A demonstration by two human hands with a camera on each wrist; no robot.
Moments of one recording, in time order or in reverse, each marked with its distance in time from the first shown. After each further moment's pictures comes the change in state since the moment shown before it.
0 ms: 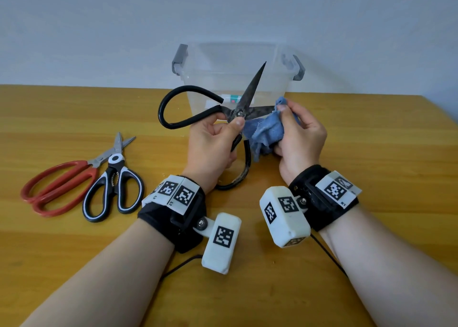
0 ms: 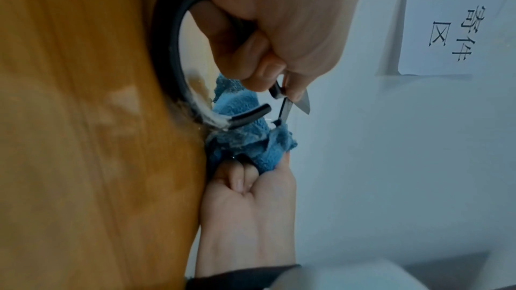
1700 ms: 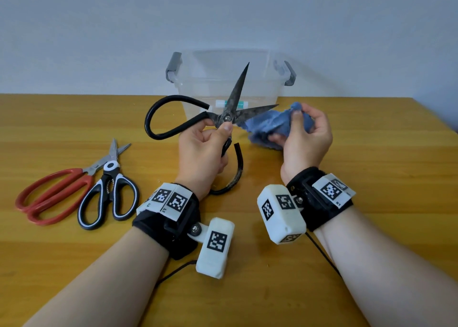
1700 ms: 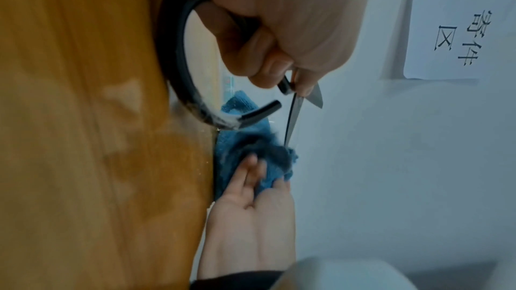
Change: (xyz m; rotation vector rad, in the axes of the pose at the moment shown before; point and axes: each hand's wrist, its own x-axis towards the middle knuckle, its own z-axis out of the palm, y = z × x) left_hand -0.002 0.000 -0.004 -0.019 0.037 0.047; right_hand 0.002 -0.008 -0.009 0.007 0.146 -0.102
